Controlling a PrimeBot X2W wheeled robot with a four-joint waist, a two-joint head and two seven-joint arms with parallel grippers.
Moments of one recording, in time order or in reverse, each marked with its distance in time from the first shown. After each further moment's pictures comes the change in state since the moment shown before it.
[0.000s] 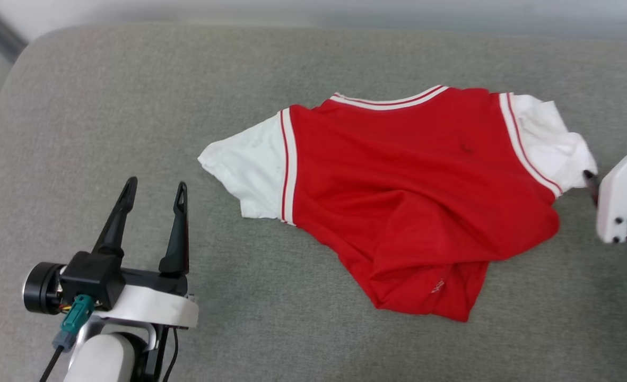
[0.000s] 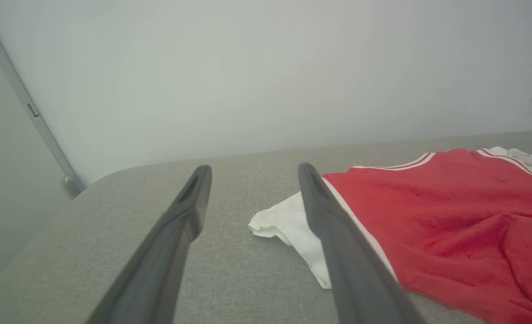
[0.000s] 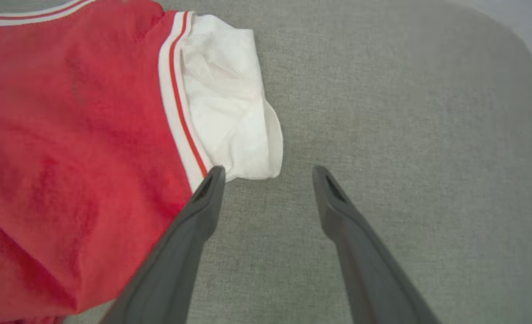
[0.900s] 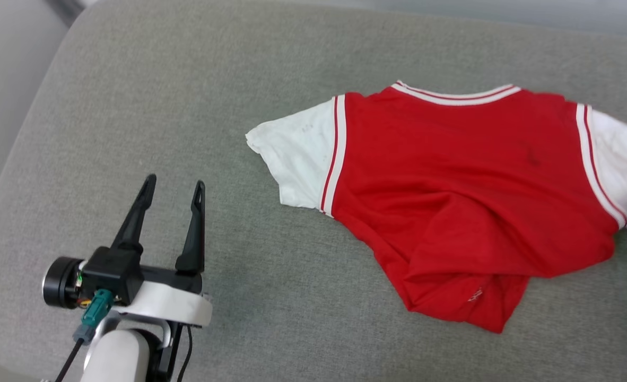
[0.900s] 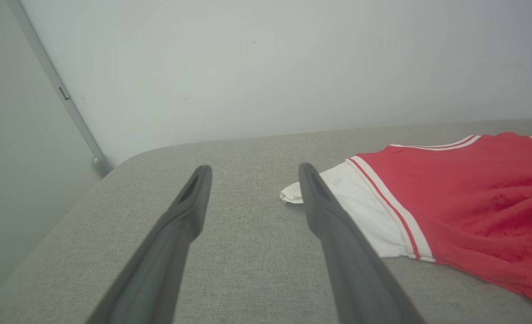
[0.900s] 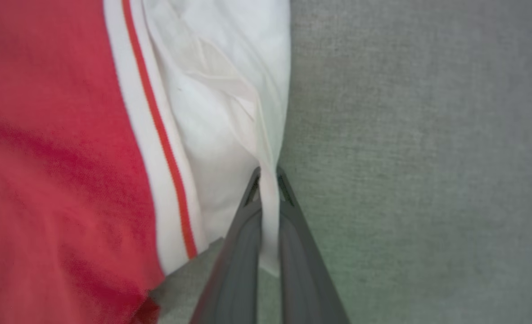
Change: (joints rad) left arm -0.037 -0.114 0.070 0.059 0.105 -0.111 0.000; right arm -0.081 -0.081 -0.062 0.285 0.039 0.000 0.053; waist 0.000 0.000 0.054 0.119
